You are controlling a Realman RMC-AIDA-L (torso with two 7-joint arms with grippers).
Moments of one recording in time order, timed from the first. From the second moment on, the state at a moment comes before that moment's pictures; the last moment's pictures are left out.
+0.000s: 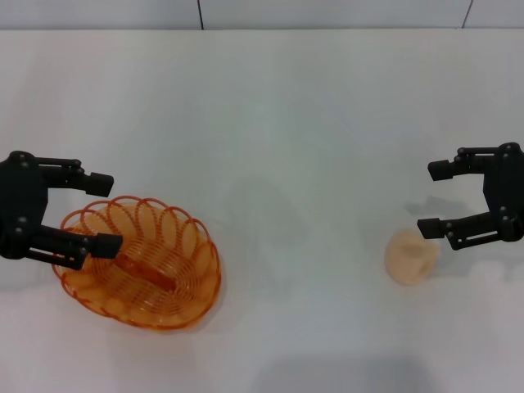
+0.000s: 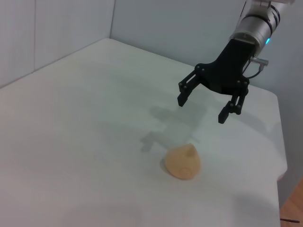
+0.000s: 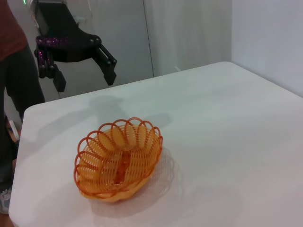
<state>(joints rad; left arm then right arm) -0.37 -1.92 0.85 1.25 1.94 1.99 -1.80 0.34 2.01 -1.06 -1.27 -1.90 -1.66 1.70</state>
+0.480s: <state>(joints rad) -0.37 -1.92 0.85 1.24 1.95 1.99 -1.81 0.33 2.01 -1.07 -1.27 -1.90 -1.66 1.70</state>
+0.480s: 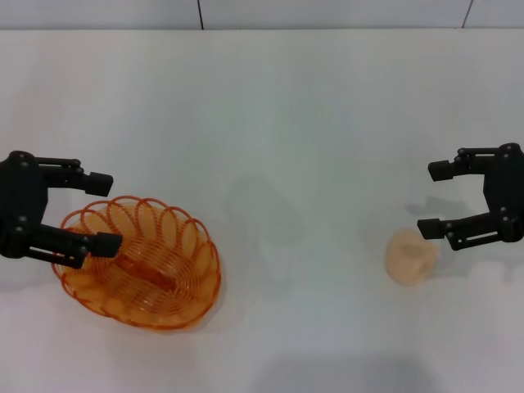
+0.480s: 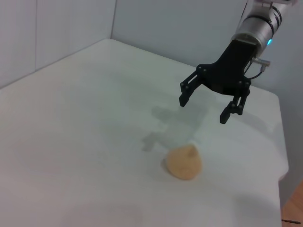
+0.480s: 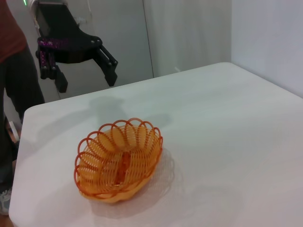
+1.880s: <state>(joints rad) -0.61 -1.90 0.75 1.05 2.62 1.85 -2.07 0.34 2.01 -1.10 -1.21 -1.87 -1.64 1.69</state>
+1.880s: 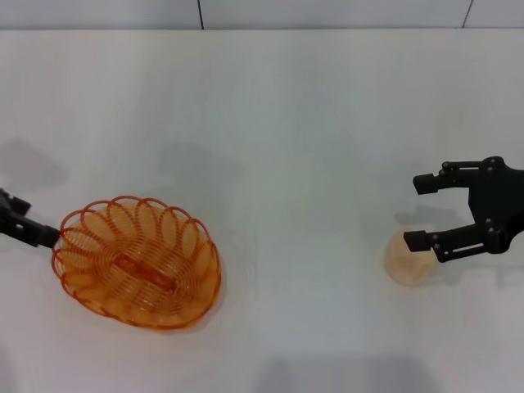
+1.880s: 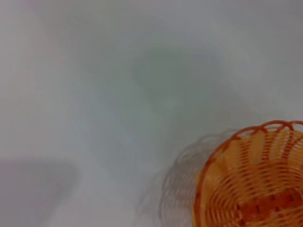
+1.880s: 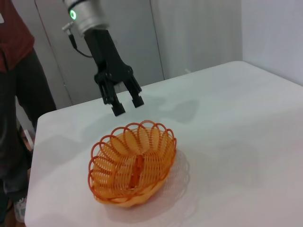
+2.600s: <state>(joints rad) -0.66 -1.93 0.75 0.93 2.68 1.75 -2.06 0.34 2.01 -1.11 -1.21 -1.87 -1.65 1.68</state>
